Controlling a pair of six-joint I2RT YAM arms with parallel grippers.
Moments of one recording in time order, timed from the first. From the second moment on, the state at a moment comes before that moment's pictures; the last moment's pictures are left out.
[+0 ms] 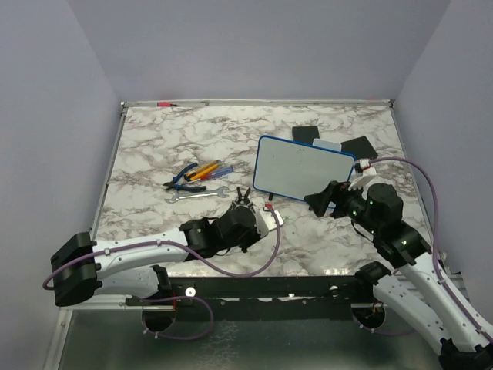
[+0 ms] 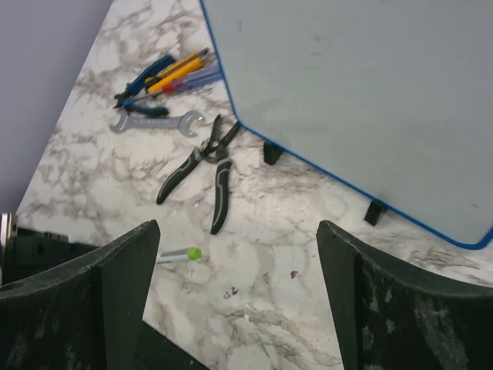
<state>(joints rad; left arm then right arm) -1.19 1.19 0.69 -0.20 -0.12 0.08 0.49 0.57 0.64 -0.38 -0.03 0.46</state>
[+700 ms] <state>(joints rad) -1.19 1.06 0.69 -0.17 0.09 0.10 0.50 0.92 0.58 -0.17 -0.81 0.49</state>
